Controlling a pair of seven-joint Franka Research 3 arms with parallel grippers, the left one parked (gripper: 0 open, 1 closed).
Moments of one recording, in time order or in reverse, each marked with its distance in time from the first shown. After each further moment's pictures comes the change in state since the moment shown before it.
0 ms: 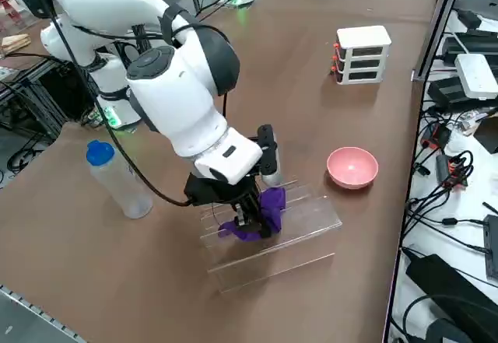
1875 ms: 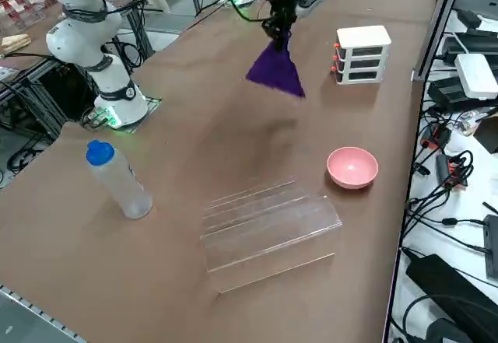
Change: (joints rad) arm 0.586 -0.353 0.028 -0.164 -0.003 -0.679 1.419
